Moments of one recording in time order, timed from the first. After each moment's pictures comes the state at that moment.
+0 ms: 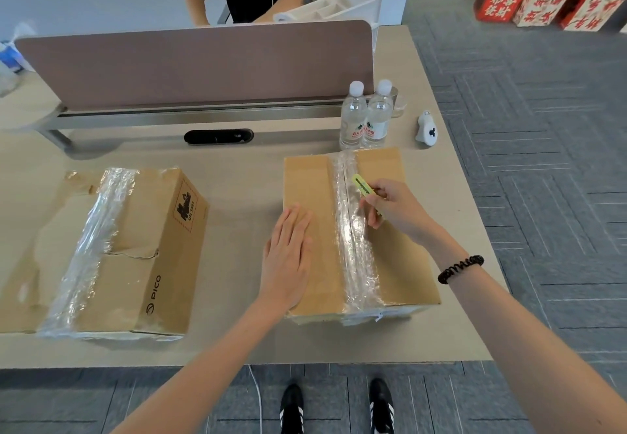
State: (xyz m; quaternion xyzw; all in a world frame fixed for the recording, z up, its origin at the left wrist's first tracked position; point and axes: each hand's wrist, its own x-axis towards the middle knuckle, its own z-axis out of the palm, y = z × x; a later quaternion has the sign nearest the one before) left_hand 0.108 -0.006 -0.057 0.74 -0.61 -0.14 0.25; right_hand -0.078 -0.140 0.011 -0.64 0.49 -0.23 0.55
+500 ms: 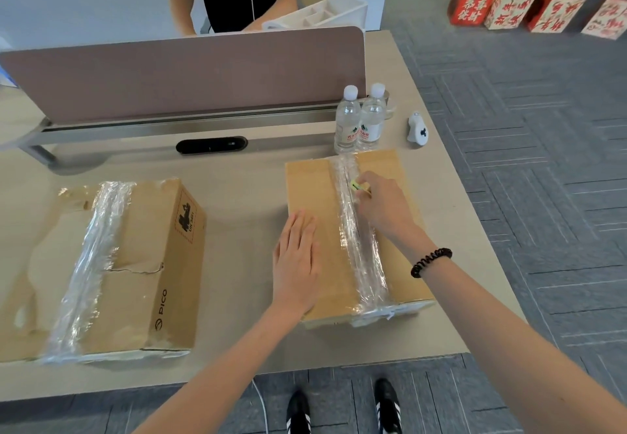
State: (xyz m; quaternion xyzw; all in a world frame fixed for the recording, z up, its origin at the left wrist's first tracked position) left_hand 0.111 -0.007 -0.065 0.73 -0.61 -0.14 0.27; right_hand -0.033 -0.131 0.014 -0.72 0.62 -0.16 0.28
